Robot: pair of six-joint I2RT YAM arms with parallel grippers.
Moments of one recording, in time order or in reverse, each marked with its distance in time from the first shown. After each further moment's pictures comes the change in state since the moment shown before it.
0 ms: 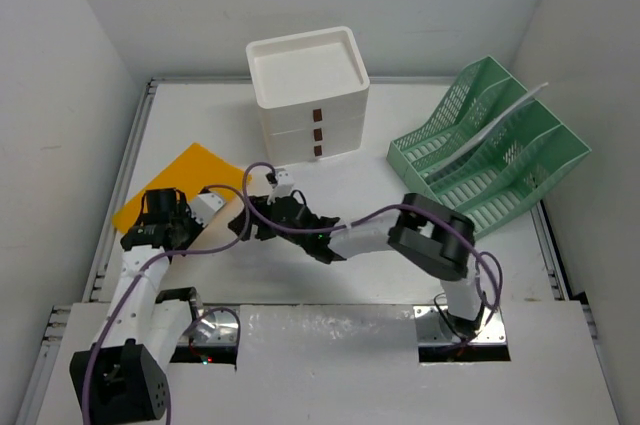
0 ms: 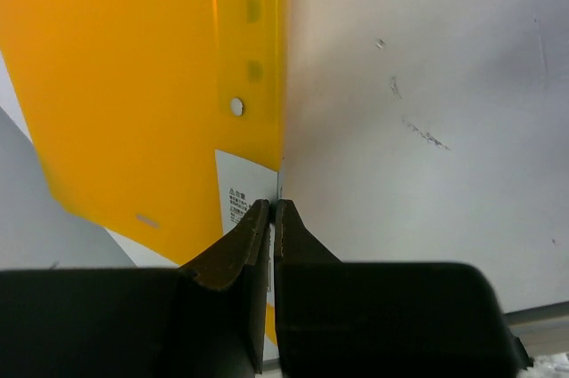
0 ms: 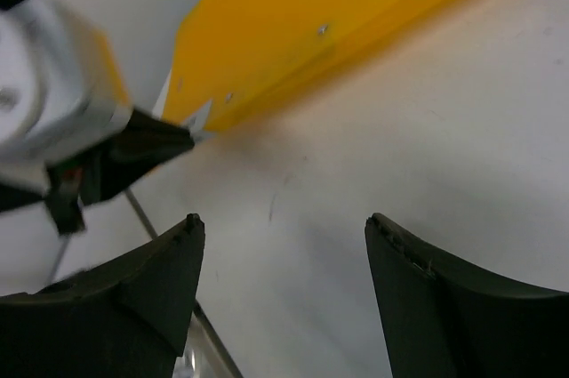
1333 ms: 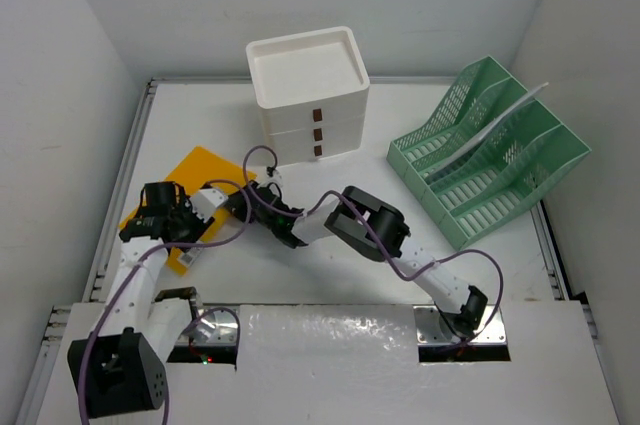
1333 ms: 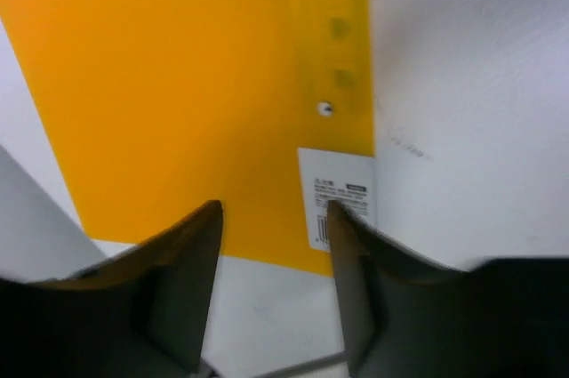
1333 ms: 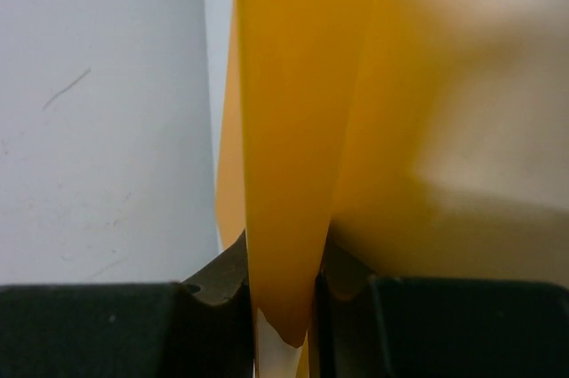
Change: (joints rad) left arm 0.004 0.040 0.035 -0.019 0.058 0.032; right arm -0.085 0.650 0.558 0.151 0.054 0.597
